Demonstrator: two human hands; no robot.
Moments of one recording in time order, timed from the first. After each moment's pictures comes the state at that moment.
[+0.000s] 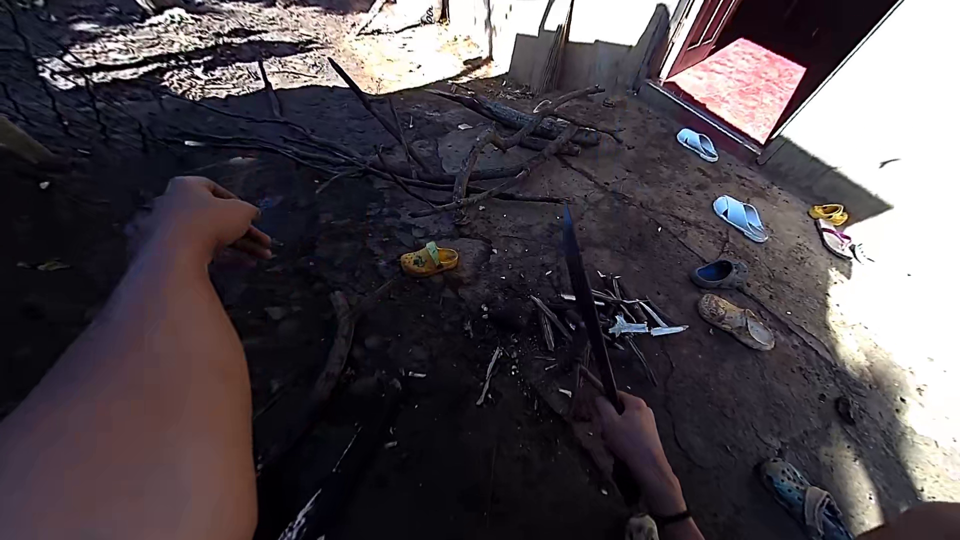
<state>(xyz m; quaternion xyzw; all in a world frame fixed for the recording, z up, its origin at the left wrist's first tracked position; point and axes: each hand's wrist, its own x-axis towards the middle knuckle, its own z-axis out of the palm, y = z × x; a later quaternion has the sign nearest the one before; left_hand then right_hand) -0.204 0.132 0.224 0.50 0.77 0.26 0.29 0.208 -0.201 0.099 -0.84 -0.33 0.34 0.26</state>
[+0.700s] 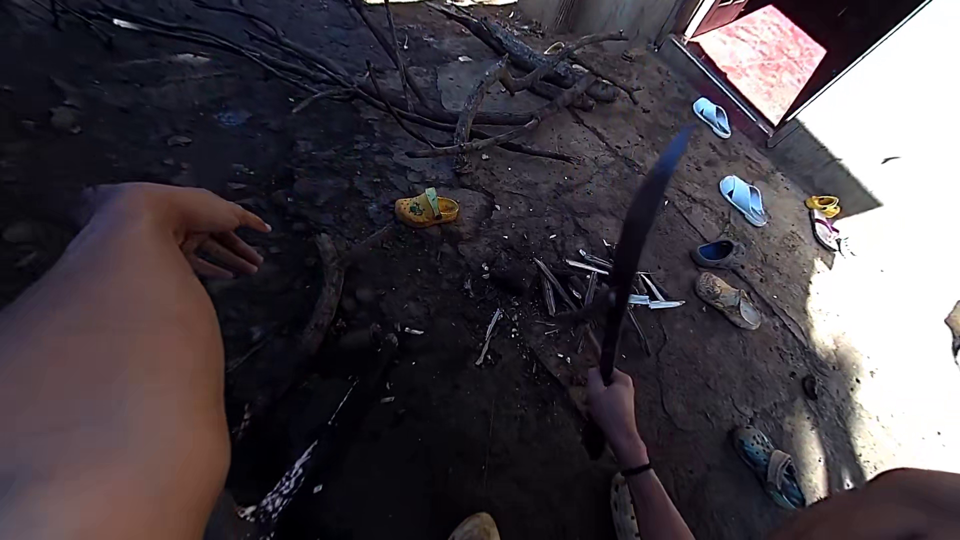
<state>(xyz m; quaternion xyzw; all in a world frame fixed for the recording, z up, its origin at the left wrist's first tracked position) -0.245 0.127 0.146 0.41 0.80 0.05 0.44 0.190 -0.211 0.055 -0.83 -0.31 0.30 0.35</state>
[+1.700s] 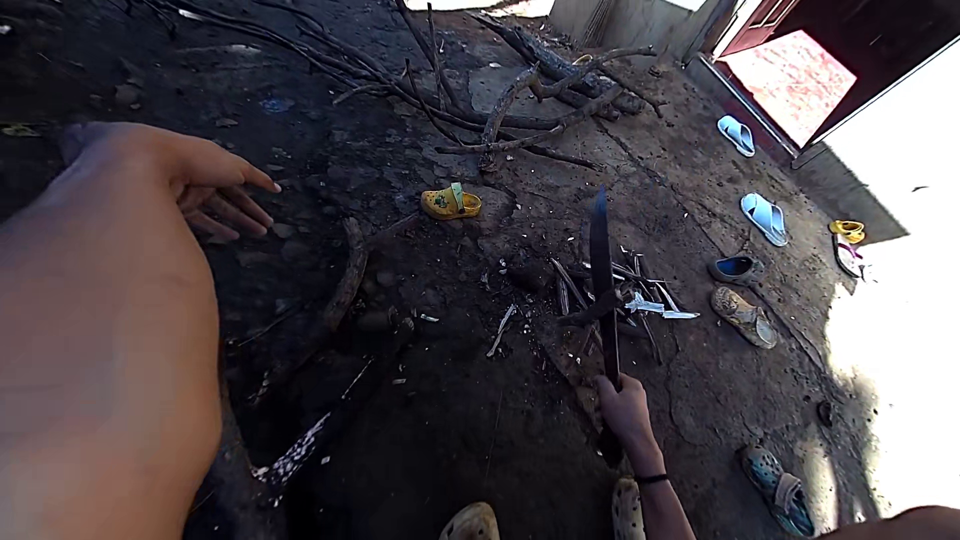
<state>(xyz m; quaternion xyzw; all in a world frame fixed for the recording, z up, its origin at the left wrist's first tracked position) -0.252 0.098 0.189 0.43 0.78 0.10 0.44 0.198 -0.213 0.050 -0.83 -0.32 0.35 0.29</state>
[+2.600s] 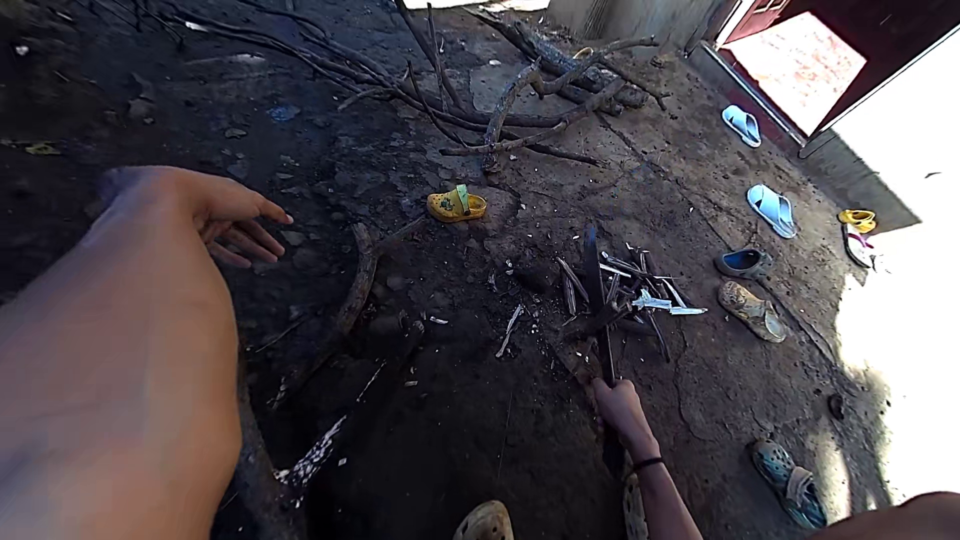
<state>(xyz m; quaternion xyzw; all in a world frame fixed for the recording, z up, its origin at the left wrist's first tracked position) -0.262 0.099 0.173 0.41 0.80 0.04 0.44 0.189 -0.199 0.034 -0.87 -0.20 0.41 0.17</state>
